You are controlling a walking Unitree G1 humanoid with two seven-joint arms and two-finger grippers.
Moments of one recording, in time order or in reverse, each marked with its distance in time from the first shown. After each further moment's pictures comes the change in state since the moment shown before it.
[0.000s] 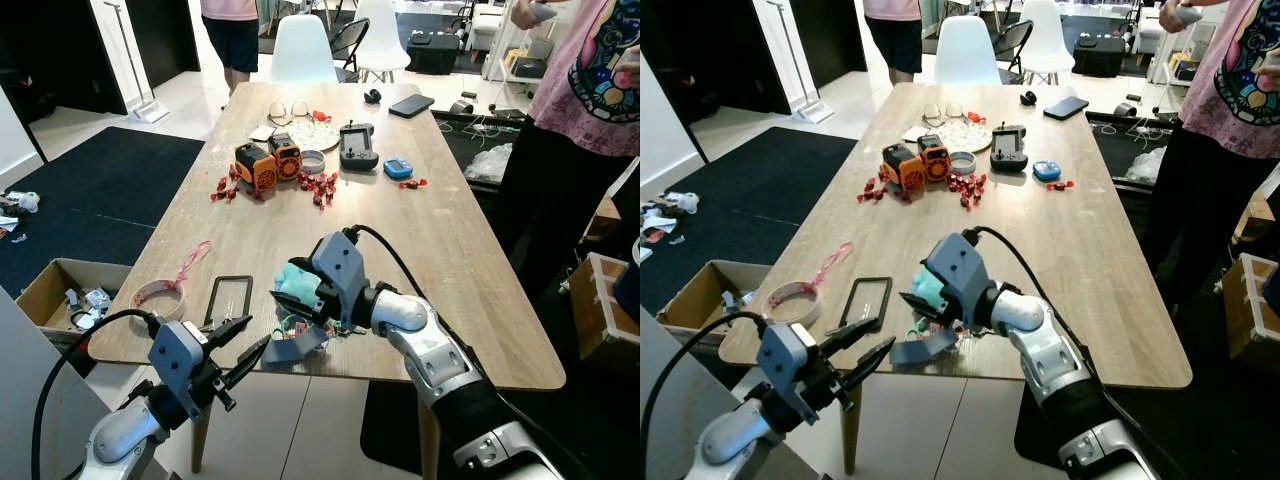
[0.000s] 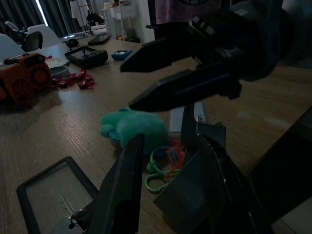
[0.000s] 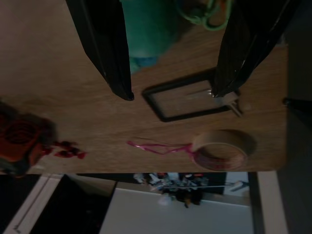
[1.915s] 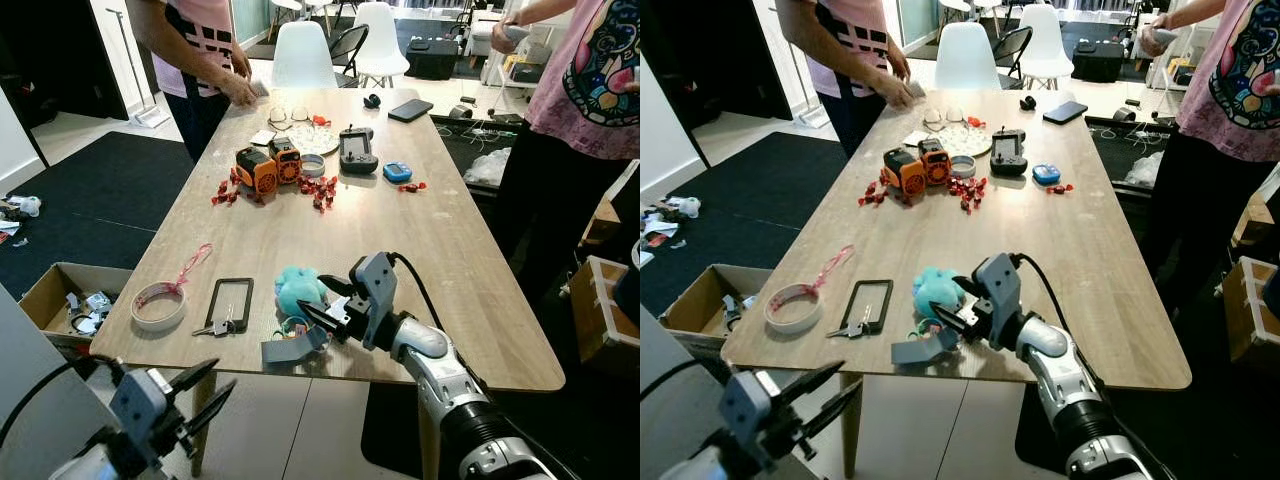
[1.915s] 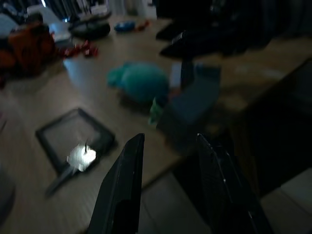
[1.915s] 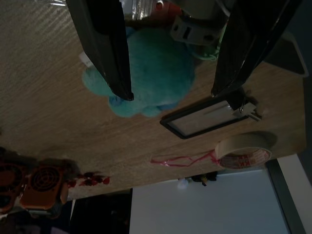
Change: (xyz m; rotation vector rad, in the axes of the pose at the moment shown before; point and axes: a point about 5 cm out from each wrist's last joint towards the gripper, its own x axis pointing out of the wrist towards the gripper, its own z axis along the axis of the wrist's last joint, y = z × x) left arm -0.046 0.002 -0.023 0.009 0.068 0.014; right arm -0.030 -0.010 -0.051 0.206 -0.055 -0.156
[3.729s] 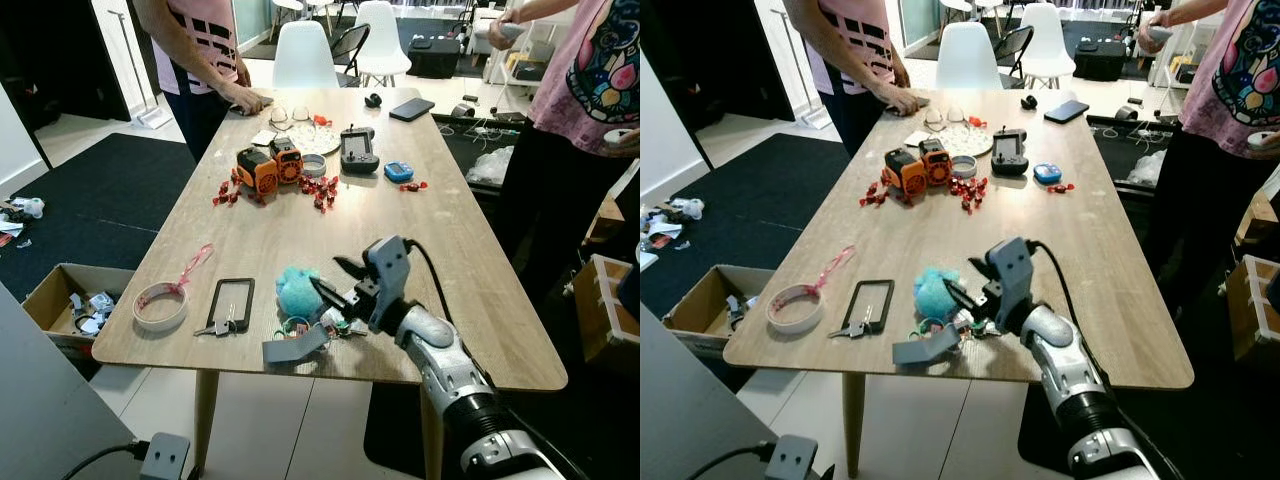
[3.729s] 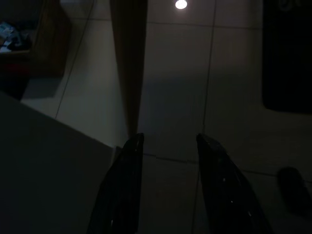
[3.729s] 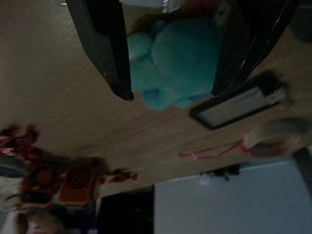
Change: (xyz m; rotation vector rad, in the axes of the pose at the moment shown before) left arm -0.044 -0.044 -0.146 -0.238 0.692 0.537; right arm 0.000 -0.012 0.005 0.004 0.008 -0.089
